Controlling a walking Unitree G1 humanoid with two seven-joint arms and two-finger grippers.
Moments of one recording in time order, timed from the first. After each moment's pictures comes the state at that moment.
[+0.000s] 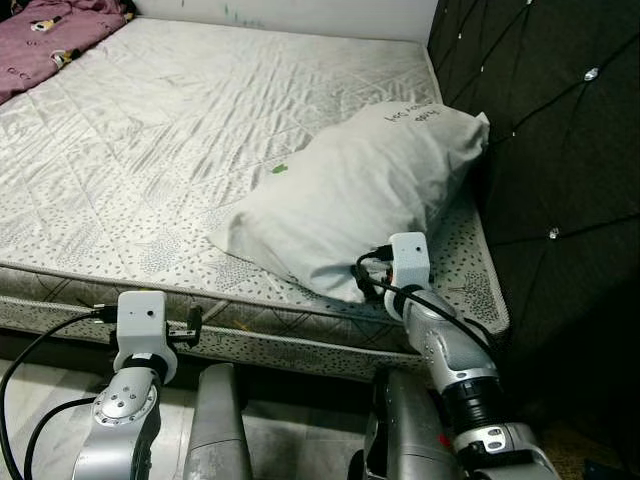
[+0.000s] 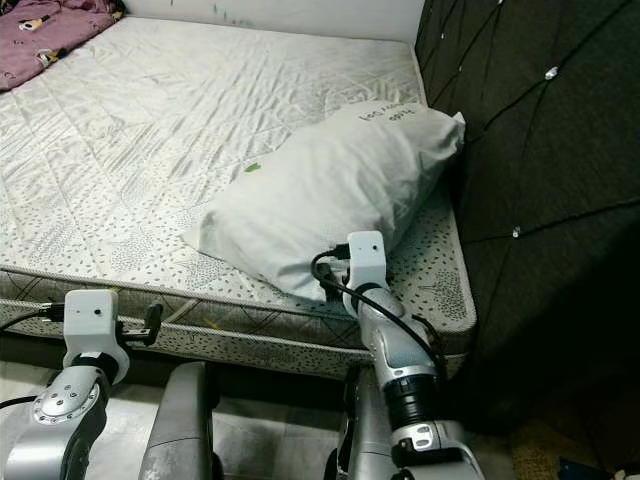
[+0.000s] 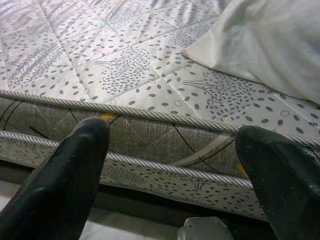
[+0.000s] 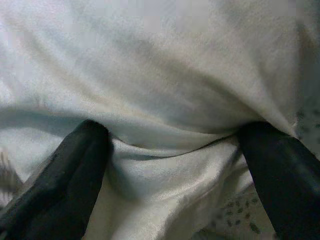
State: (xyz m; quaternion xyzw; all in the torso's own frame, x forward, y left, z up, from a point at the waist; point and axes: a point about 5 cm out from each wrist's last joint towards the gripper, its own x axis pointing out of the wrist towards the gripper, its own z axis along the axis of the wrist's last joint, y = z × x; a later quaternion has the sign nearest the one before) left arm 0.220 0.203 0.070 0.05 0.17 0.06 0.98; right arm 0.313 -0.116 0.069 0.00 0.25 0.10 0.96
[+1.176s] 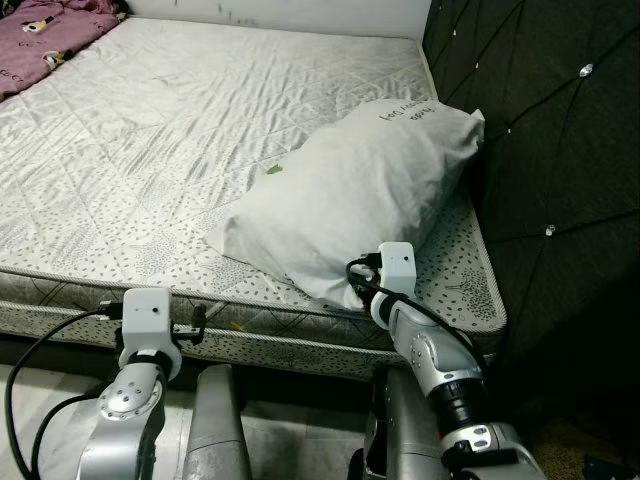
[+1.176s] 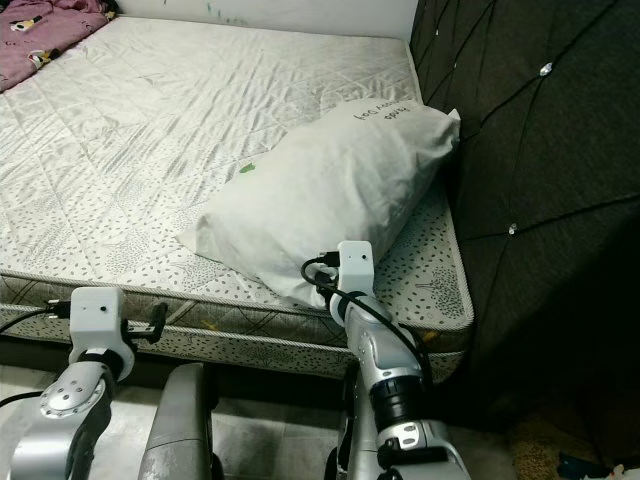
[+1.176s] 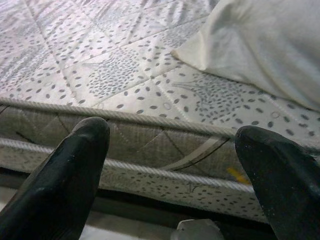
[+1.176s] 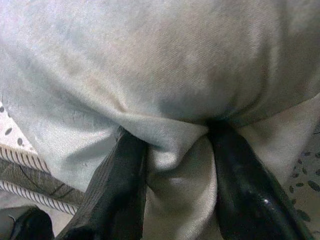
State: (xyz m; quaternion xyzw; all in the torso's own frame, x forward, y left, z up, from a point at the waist) left arm 0.227 0.197 0.069 0.04 0.18 0.05 0.98; right arm 0.314 -0.101 0.060 0.06 0.26 0.09 0.96
